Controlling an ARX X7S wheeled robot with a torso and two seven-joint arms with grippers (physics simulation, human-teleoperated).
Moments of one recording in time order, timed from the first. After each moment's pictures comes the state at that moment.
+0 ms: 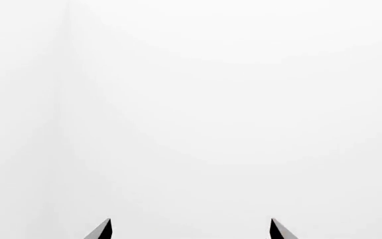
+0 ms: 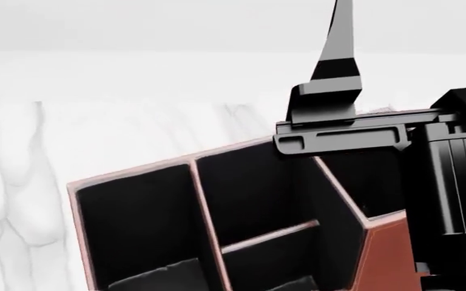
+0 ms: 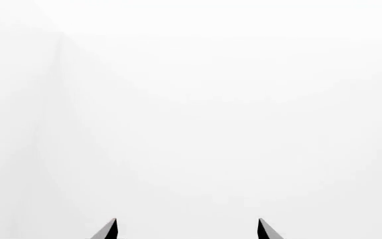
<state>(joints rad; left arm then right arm) -0.70 -0.26 -0.14 0.86 -0.48 -1.05 -0.29 0.79 0.44 0.14 -0.95 0.82 1.02 0.42</state>
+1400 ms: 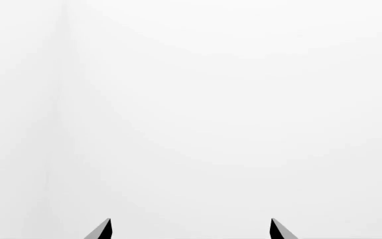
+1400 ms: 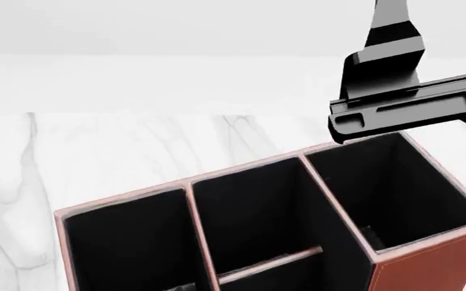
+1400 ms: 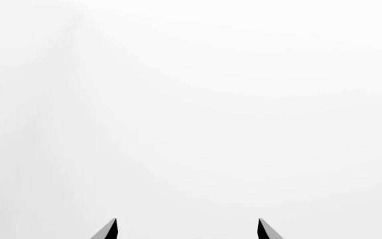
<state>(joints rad) -0.68 -0.29 -0.13 0.85 -0.51 -1.03 -0.32 0.97 0.66 0.23 -0.88 1.11 1.15 0.43</state>
